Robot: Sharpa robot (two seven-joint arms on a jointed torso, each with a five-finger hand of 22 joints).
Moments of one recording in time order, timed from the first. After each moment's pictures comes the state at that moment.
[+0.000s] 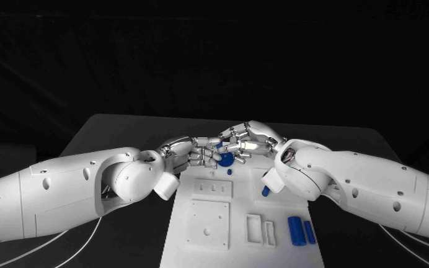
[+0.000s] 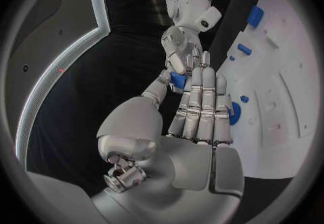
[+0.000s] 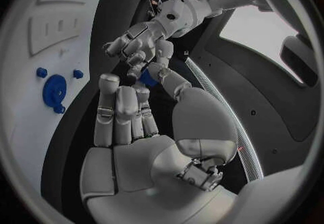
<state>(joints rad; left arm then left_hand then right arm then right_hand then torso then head) 1.42 -0.83 -0.21 1.57 0.10 -0.04 0.14 1.04 0.14 0.22 -0.29 0.05 0.89 0.14 0.32 0.47 1.15 0.08 0.22 0.48 0.93 0.06 0.64 0.70 0.03 0.75 -0.03 0.37 1.31 1.30 -0.68 -0.05 1.48 -0.59 -0.24 0.21 1.04 -0.09 0.56 -0.29 0.39 0.95 0.11 0.27 0.54 1.11 0.00 1.07 1.15 1.33 -0.11 1.17 1.23 0.24 1.23 -0.03 0.79 1.31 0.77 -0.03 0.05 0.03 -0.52</state>
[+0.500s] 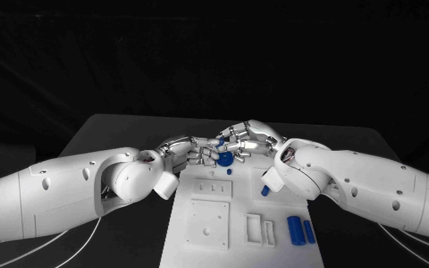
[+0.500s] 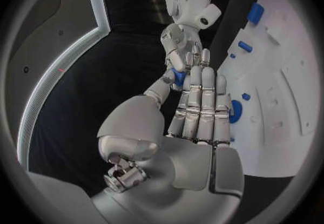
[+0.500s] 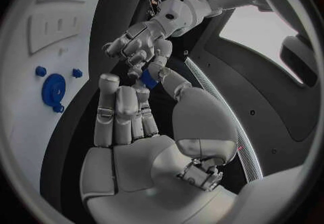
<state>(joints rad) 1.42 -0.83 -0.21 1.57 0.10 -0.05 0.15 1.09 0.14 0.29 -0.29 0.05 0.93 0.12 0.34 0.48 1.18 0.06 0.26 0.49 0.94 0.05 0.66 0.71 0.02 0.76 -0.04 0.38 1.31 1.30 -0.68 -0.05 1.47 -0.59 -0.24 0.21 1.04 -0.09 0.56 -0.29 0.39 0.95 0.11 0.28 0.54 1.11 0.00 1.07 1.15 1.33 -0.11 1.17 1.23 0.24 1.23 -0.03 0.79 1.31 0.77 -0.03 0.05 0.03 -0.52</state>
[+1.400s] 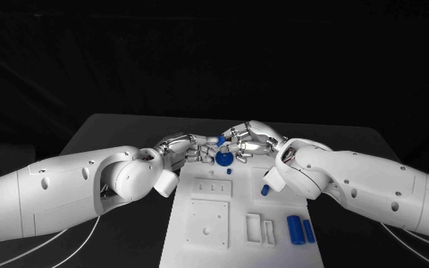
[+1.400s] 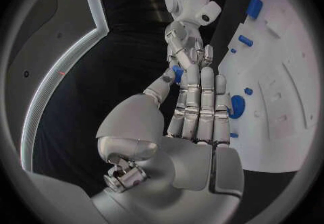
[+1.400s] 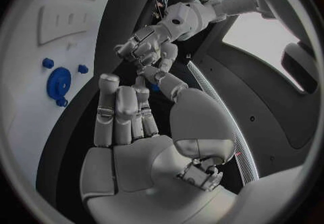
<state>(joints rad) 1.42 -0.83 -0.21 1.57 0.08 -0.09 0.16 1.10 0.11 0.33 -0.29 0.08 0.99 0.10 0.37 0.54 1.23 0.03 0.33 0.52 0.98 0.03 0.72 0.73 0.01 0.78 -0.06 0.40 1.31 1.30 -0.68 -0.05 1.46 -0.66 -0.24 0.21 1.04 -0.09 0.56 -0.29 0.39 0.95 0.11 0.28 0.54 1.11 0.00 1.06 1.15 1.33 -0.11 1.17 1.23 0.24 1.23 -0.03 0.79 1.31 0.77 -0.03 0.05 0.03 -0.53</state>
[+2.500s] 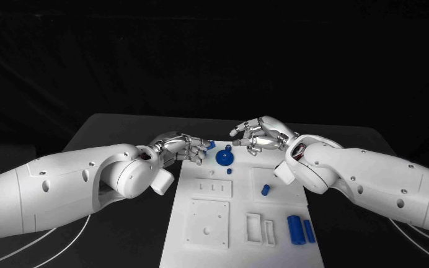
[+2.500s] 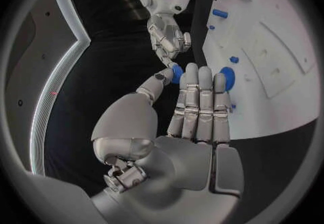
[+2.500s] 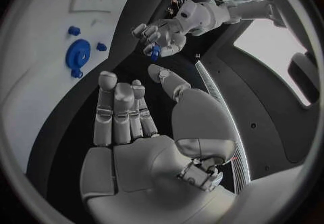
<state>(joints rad) 1.42 -0.83 -0.21 1.52 -0.09 -0.22 0.08 1.03 0.05 0.41 -0.29 0.42 1.00 0.11 0.38 0.73 1.25 0.02 0.39 0.54 1.01 0.00 0.79 0.71 0.01 0.81 -0.09 0.47 1.31 1.31 -0.70 -0.05 1.40 -0.70 -0.30 0.20 1.01 -0.11 0.52 -0.29 0.43 0.86 0.16 0.21 0.52 1.02 0.05 1.02 1.13 1.24 -0.06 1.09 1.19 0.24 1.15 0.00 0.73 1.31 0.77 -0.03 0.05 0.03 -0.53</state>
